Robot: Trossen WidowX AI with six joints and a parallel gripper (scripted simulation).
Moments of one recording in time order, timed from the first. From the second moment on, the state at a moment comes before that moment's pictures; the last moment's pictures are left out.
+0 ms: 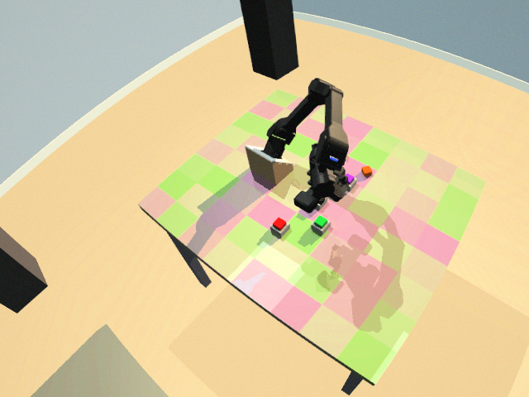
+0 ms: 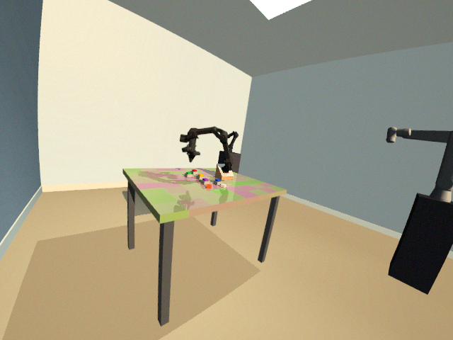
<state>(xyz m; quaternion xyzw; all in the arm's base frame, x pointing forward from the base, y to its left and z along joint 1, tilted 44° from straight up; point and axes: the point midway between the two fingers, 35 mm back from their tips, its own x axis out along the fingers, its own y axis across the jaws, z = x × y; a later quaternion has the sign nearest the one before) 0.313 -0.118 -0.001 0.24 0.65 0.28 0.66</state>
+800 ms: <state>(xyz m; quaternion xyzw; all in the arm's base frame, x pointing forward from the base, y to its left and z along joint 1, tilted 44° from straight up) 0.317 -0.070 -0.059 0.23 0.65 0.29 0.67</state>
